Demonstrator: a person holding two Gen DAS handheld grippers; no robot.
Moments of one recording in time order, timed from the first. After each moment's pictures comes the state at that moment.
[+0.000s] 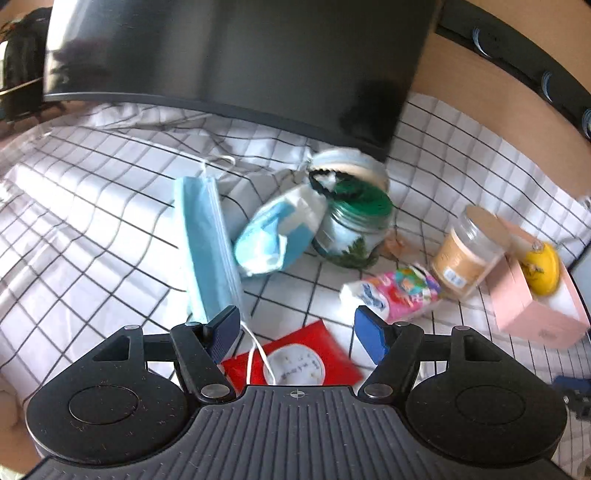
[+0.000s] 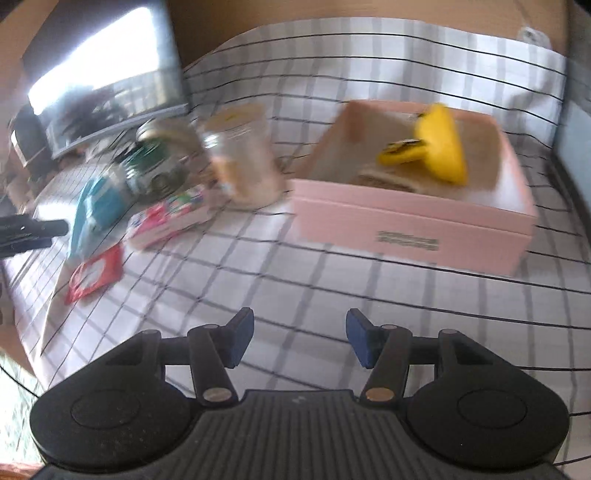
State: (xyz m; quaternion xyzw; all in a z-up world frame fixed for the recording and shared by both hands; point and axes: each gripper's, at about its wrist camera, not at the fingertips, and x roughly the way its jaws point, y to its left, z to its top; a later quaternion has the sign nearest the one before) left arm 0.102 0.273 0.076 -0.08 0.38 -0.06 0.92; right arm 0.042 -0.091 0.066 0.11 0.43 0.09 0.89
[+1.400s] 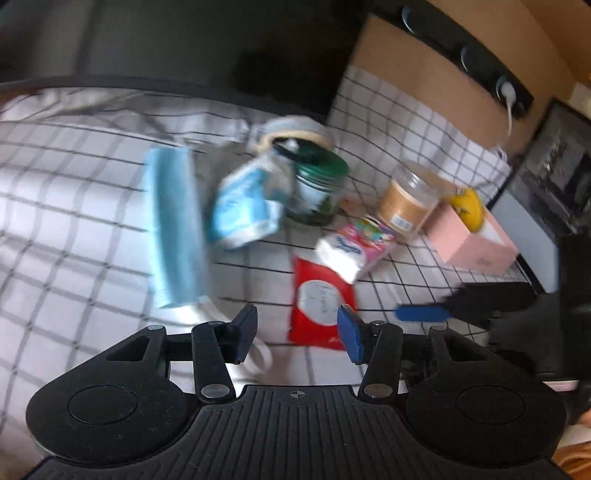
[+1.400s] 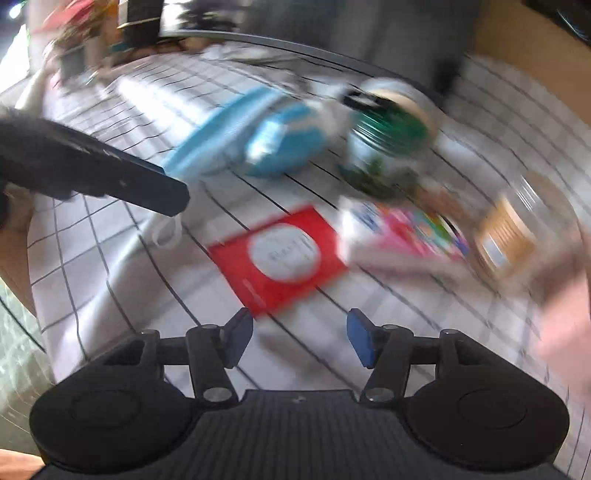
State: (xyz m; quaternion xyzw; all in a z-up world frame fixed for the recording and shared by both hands) left arm 0.110 0.343 0.058 -0.07 0.40 -0.25 0.88; right arm 0.080 0.138 0.073 -0.09 0.43 0.19 0.88
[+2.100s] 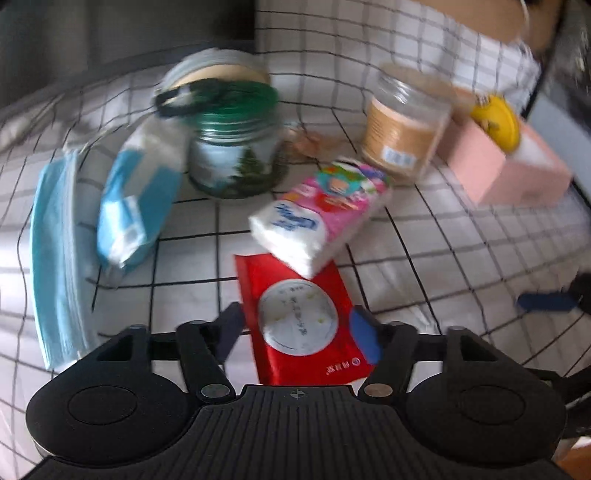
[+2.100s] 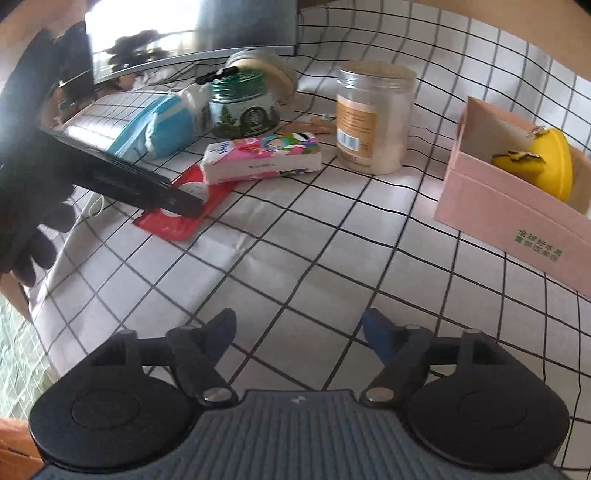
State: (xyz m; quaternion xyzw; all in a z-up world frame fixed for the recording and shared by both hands) left arm 0.144 0.216 0.023 0.09 0.46 -0.21 0.86; right arm 0.041 0.019 0.048 0.02 0.44 0.15 0.89
